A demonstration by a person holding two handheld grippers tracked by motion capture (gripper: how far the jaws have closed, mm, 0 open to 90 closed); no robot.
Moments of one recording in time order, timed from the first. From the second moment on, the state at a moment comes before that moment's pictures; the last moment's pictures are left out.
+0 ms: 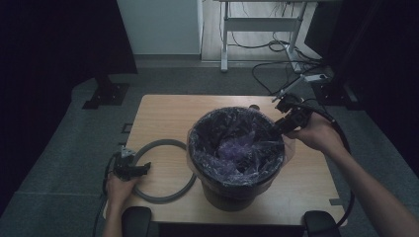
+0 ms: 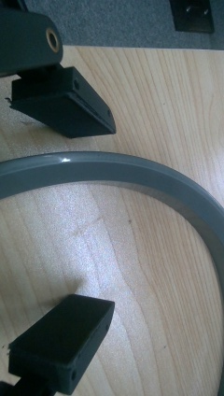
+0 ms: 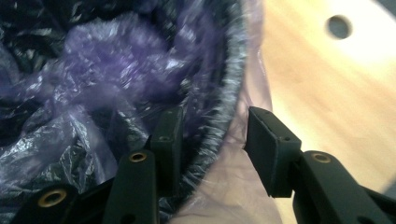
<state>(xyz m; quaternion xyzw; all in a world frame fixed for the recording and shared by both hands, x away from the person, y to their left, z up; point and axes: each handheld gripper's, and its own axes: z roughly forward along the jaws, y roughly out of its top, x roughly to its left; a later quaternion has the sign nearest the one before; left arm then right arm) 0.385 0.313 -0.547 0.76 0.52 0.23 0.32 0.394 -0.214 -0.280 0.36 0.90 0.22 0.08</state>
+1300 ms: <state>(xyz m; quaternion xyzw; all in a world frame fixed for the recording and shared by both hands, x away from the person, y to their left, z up) 0.385 0.312 -0.547 0.76 0.52 0.23 0.32 0.376 -0.269 -0.259 0.32 0.85 0.38 0.17</state>
